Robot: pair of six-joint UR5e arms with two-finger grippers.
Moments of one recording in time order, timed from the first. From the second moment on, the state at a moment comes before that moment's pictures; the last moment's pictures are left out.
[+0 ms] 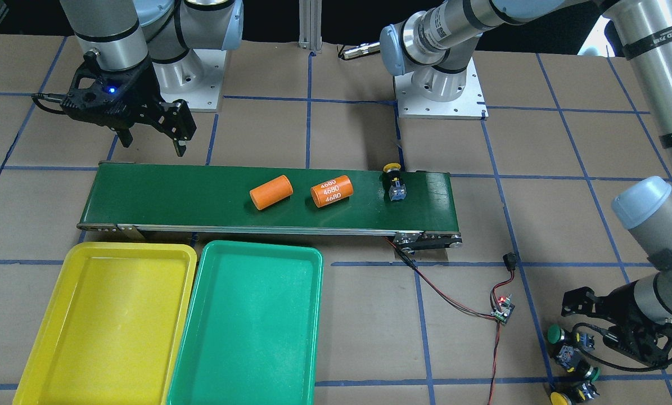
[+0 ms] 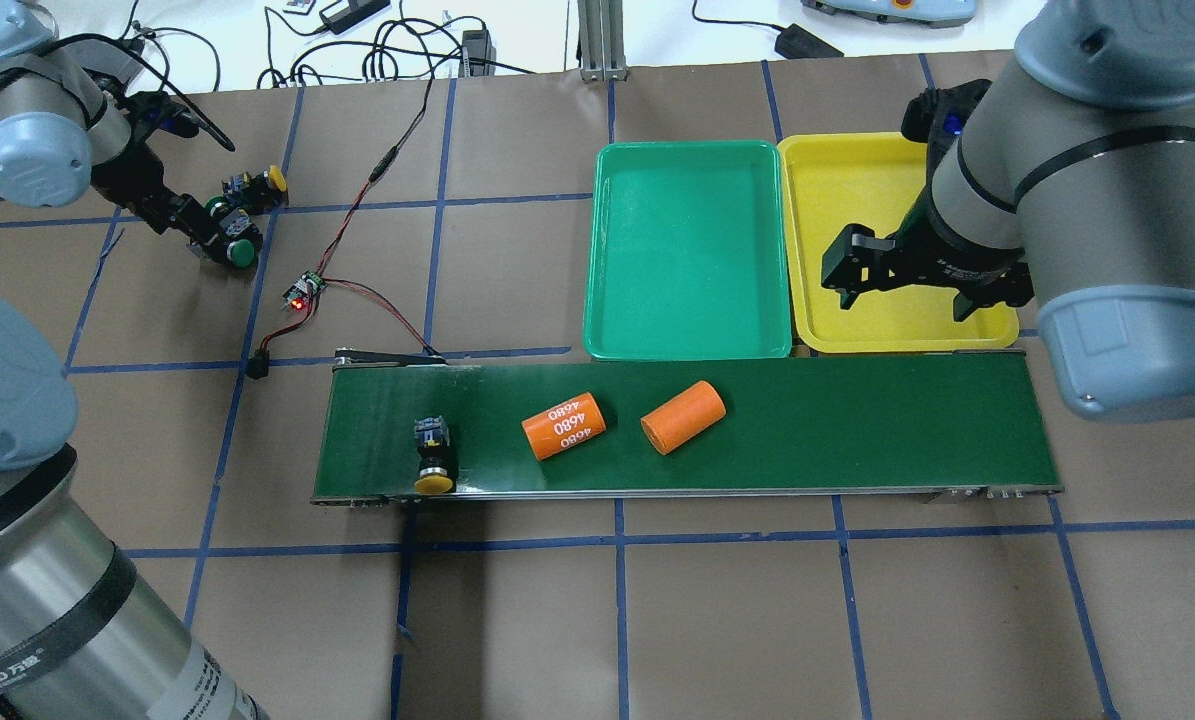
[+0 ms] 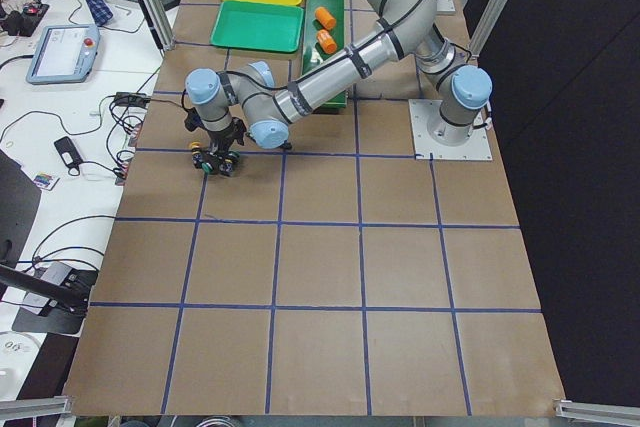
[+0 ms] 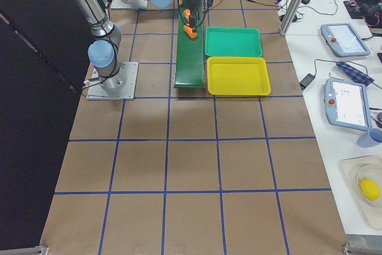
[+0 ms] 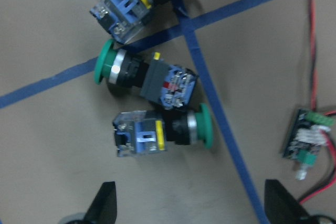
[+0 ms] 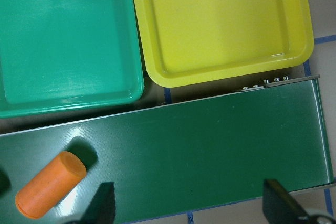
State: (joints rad) left arm -1.16 -2.26 -1.33 -1.18 1.59 0.91; right arm 1.57 -1.72 1.90 -1.87 -1.60 0.18
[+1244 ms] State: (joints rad) left arm -1.16 -2.33 -1.30 -1.19 1.54 0.77; right arm 1.57 -1.71 1.91 -1.88 -1.62 0.18
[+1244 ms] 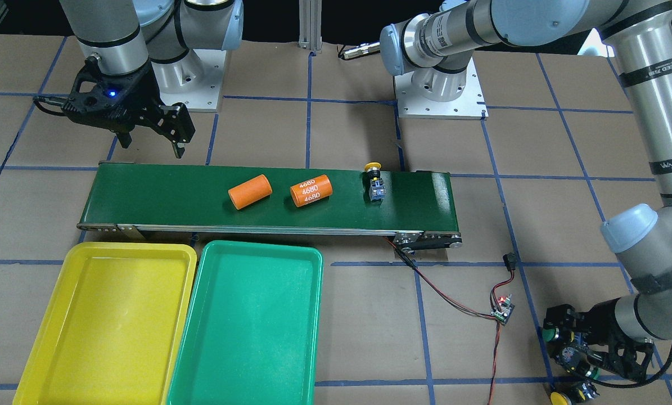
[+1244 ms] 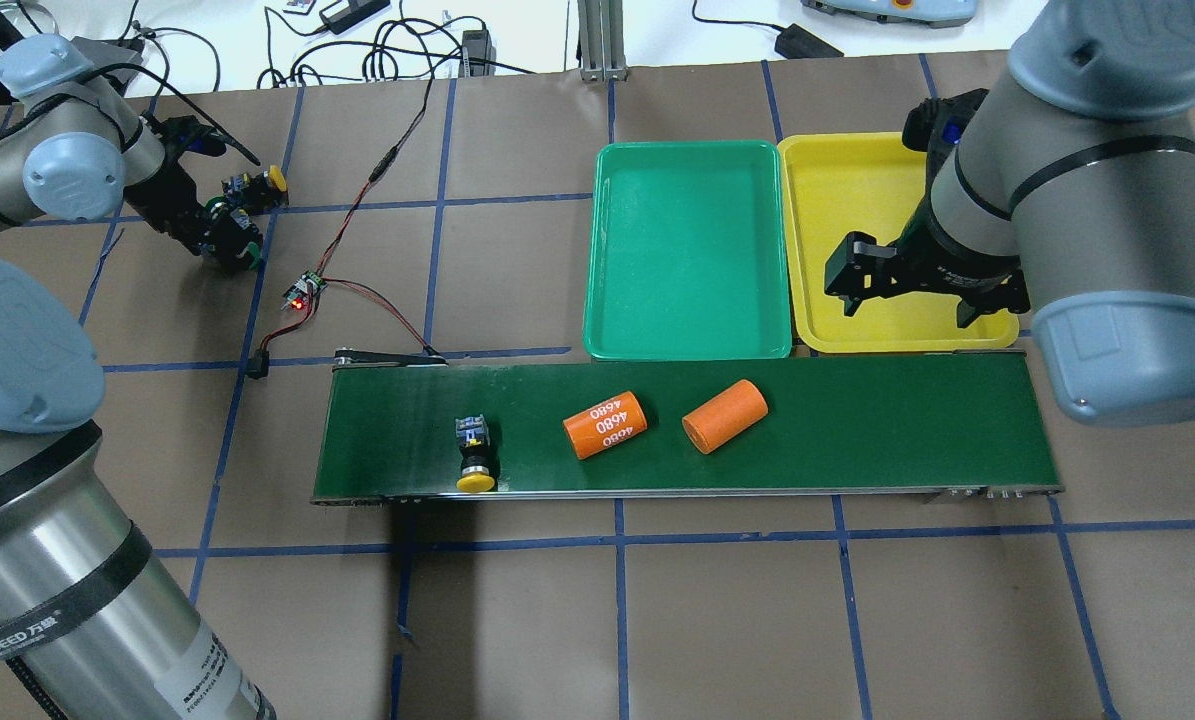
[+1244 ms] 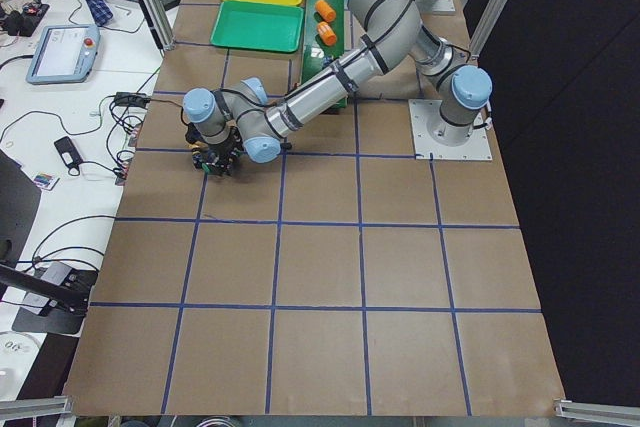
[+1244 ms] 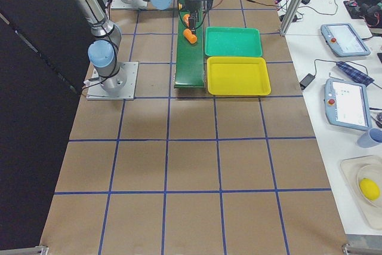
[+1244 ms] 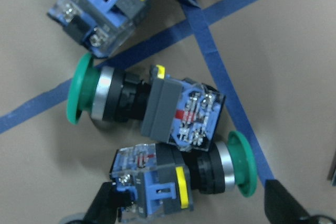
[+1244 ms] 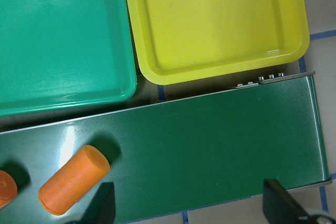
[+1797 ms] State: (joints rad) left arm -1.18 -2.22 -1.33 -1.30 1.54 0.67; right arm 1.56 -1.70 1.93 -1.88 -1.65 0.18
